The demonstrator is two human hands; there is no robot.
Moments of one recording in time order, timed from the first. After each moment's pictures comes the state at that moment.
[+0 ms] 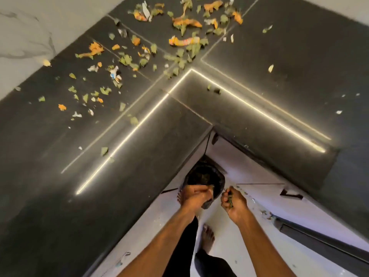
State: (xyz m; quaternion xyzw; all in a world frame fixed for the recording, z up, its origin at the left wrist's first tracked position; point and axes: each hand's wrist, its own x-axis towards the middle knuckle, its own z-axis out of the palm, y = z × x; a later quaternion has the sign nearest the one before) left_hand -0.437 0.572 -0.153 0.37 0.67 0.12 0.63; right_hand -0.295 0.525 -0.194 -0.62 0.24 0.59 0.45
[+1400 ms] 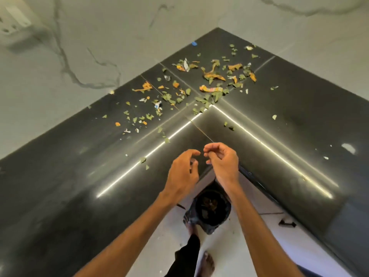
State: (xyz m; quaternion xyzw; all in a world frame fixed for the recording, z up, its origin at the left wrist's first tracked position) left_hand -0.487 0.657 0.043 0.70 0.57 0.28 0.32; right_hand -0.343 0.656 0.046 -0.64 -0.39 0.43 0.51
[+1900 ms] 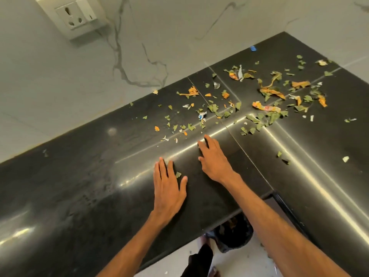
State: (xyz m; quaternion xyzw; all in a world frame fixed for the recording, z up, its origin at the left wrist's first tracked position) left_hand -0.620 0.685 -0.004 0.61 0.77 0.13 0.15; right_hand -0.455 0.798 -0.001 -0.54 -0.80 0.23 0.12
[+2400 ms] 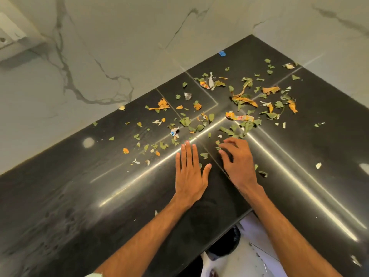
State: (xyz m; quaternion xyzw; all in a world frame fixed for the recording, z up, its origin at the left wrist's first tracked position) left_hand -0.500 0.813 -0.025 0.74 0.66 0.08 0.11; right_hand -0.328 0.840 0.012 -0.63 -0.68 0.14 0.33
